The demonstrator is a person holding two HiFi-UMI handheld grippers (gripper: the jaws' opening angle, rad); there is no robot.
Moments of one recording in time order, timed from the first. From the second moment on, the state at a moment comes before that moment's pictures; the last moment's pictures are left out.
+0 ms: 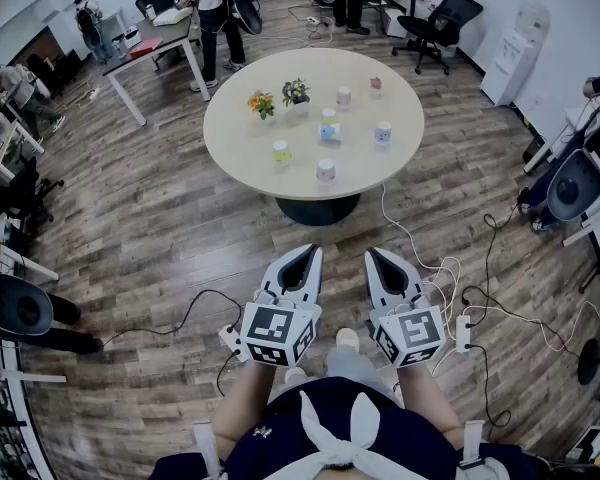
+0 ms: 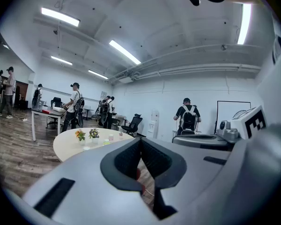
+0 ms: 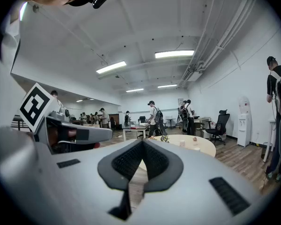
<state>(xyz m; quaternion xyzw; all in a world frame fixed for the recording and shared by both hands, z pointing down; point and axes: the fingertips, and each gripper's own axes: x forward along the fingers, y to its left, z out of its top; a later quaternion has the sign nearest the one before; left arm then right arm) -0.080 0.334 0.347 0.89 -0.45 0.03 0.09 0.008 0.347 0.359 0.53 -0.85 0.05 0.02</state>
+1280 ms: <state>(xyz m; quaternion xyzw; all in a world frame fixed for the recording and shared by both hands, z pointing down) -0.011 0.214 0.364 0.85 -0.52 0.05 0.11 0.107 0.220 0.365 0.47 -0.88 0.05 0.02</state>
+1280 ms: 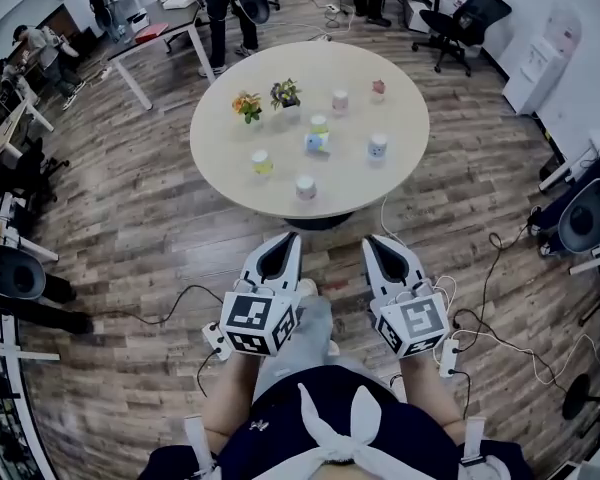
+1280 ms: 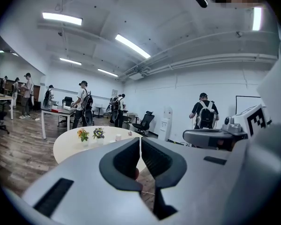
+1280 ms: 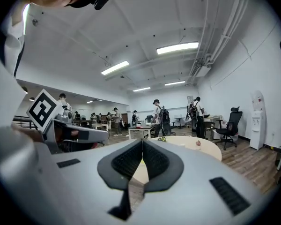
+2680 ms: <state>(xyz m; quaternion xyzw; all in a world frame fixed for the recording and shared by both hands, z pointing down) -0.149 -0.028 0.409 0.81 -0.55 0.08 0.17 0.084 -0.003 0.408 0.48 -0.86 0.10 0.12</state>
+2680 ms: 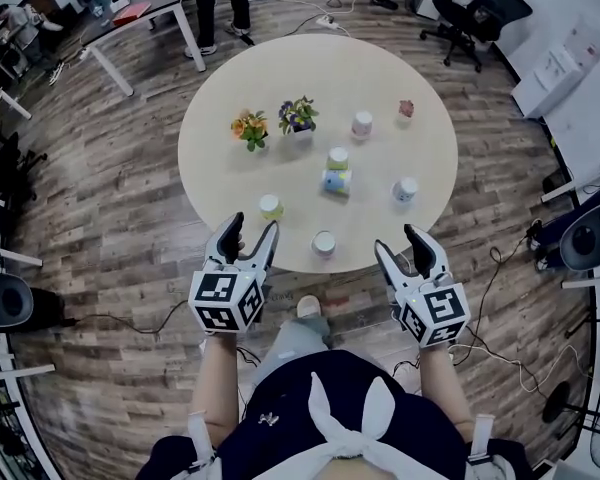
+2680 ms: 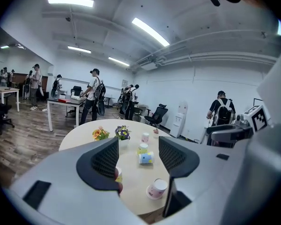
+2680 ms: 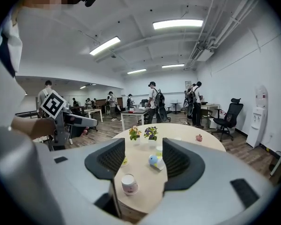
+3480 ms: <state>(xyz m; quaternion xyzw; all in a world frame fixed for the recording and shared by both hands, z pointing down) -0.167 -0.091 0.532 0.81 -0.51 0.21 0.22 0.051 -0.021 0.449 0.47 -0.86 0.12 0.15</state>
